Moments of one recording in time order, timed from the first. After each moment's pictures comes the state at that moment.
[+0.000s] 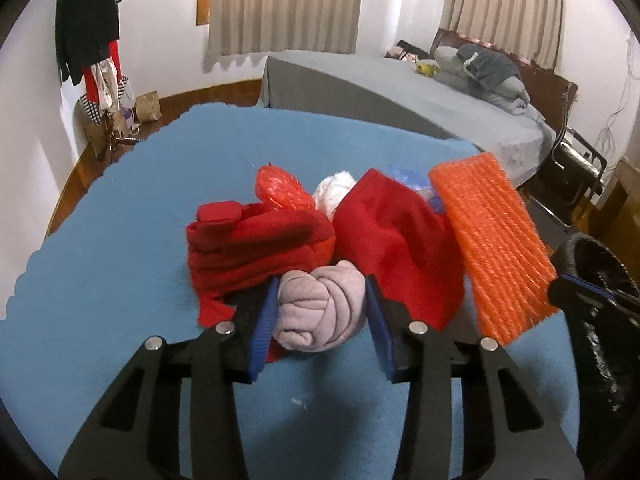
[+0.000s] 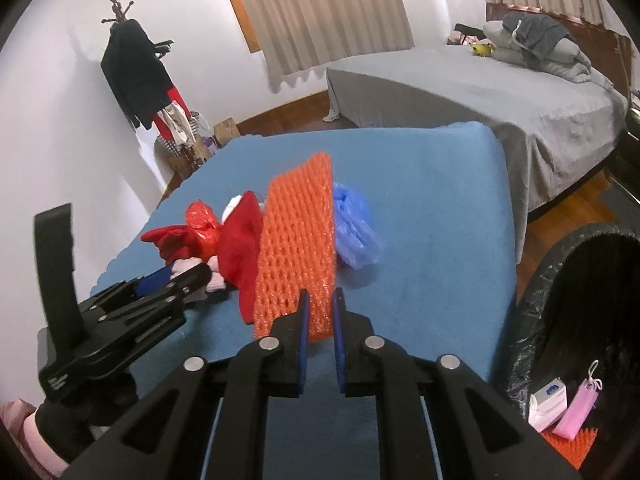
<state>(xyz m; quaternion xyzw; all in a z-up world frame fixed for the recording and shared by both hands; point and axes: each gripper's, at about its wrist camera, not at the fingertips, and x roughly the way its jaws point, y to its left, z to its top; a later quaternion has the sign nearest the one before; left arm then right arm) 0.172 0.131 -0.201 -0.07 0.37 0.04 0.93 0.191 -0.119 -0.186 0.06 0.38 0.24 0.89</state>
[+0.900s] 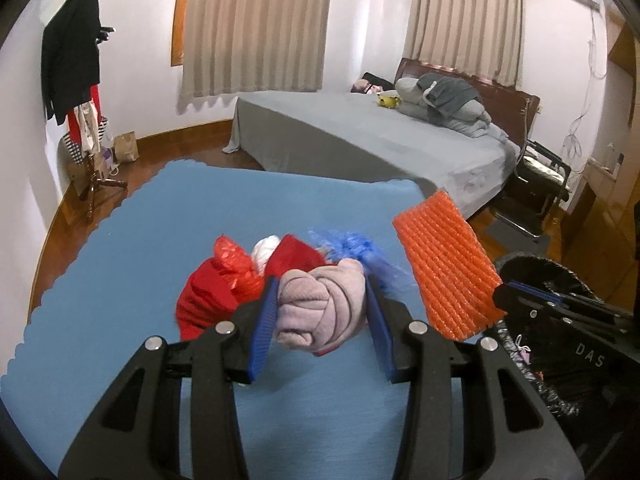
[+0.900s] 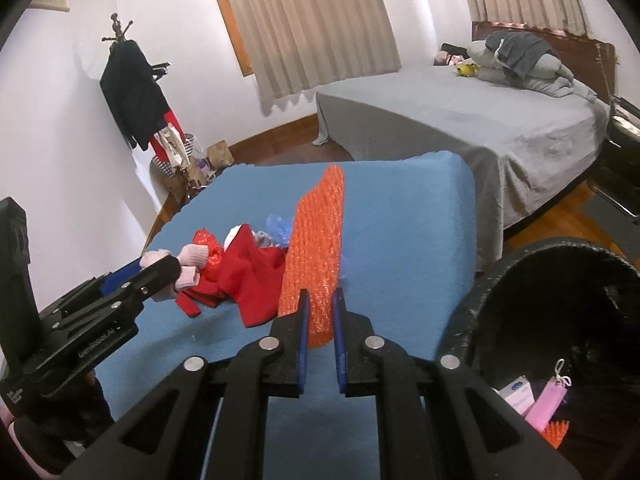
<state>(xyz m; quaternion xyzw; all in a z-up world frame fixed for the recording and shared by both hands) 0.135 0.082 -0.131 -0.06 0.30 -0.01 0.95 0.164 -0.162 -0.146 0.07 0.35 0.21 0.91</state>
